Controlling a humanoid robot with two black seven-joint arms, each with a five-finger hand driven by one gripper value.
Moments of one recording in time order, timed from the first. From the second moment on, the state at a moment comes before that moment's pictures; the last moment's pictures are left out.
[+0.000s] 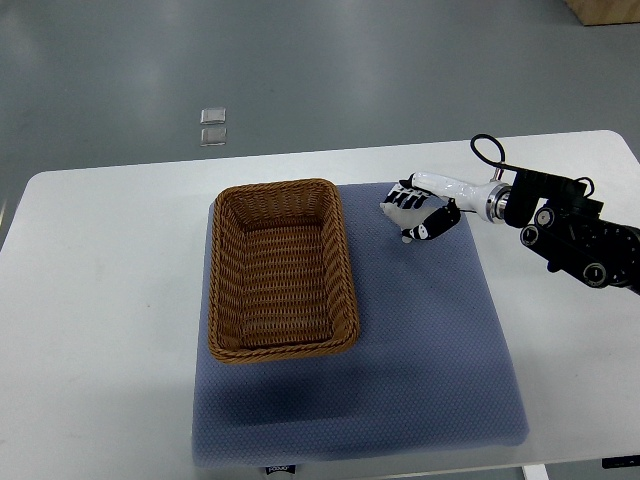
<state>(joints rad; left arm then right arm) 0.06 0.00 -0.16 -0.15 0.04 -0.01 0.06 0.87 -0.32 0.44 0.77 -1.38 0.18 0.20</state>
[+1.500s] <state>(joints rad) 0.06 0.00 -0.16 -0.15 0.04 -0.01 0.06 1.15 -0.24 0.38 0.96 -1.37 0.19 0.31</state>
